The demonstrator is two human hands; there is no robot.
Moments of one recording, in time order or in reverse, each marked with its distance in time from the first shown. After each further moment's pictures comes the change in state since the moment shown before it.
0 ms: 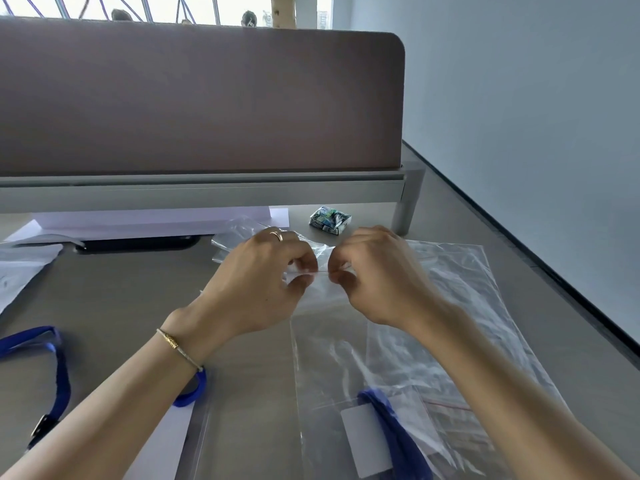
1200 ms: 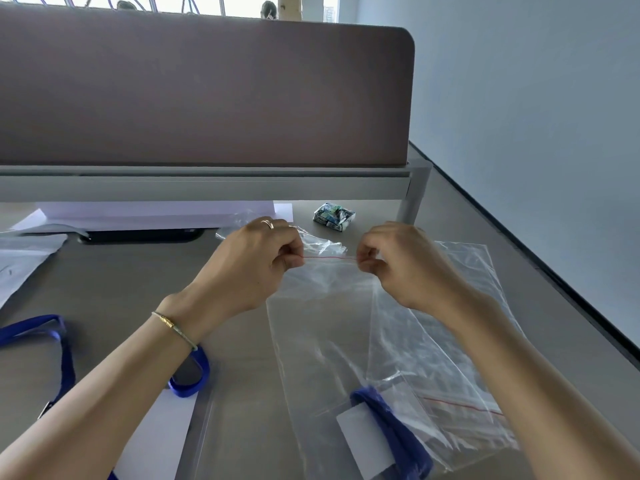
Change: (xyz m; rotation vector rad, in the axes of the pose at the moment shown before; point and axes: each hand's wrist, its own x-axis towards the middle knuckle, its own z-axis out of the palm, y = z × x) left_hand 0.002 -0.022 -0.002 -0.018 0.042 -0.025; right_hand -0.004 0.032 -0.009 0.087 -0.058 0.064
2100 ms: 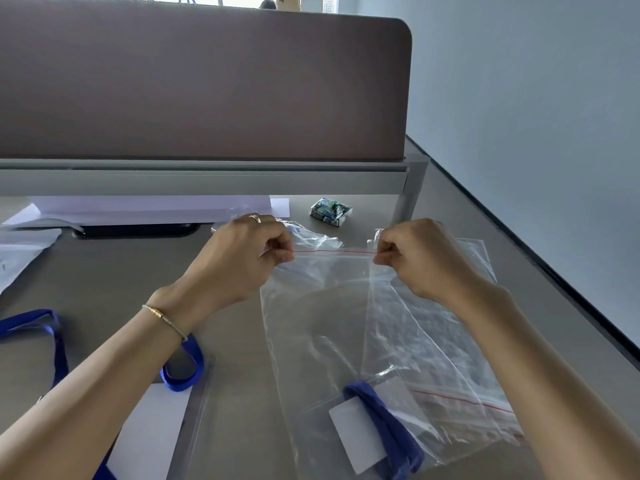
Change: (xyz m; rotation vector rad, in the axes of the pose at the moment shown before) left_hand -0.001 -0.010 0.000 0.011 -0.008 -0.043; right_hand -0.004 0.027 -0.004 -0.056 -0.024 0.143
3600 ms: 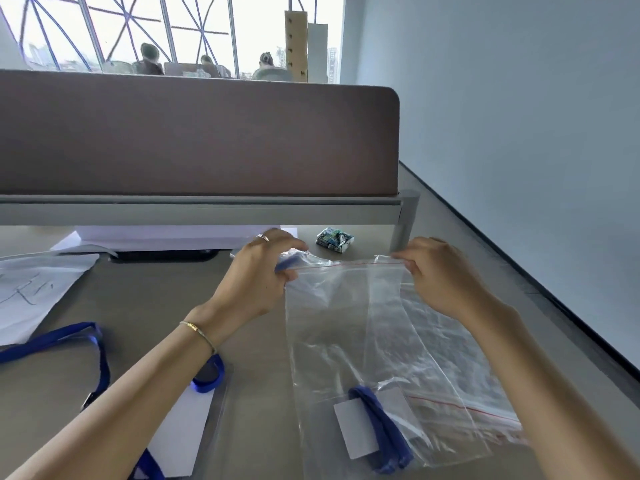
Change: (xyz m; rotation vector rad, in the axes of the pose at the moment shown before) left_hand -0.002 0.007 0.000 -0.073 0.096 -0.080; right_hand -0.019 0.011 -0.026 -0.137 0.079 0.005
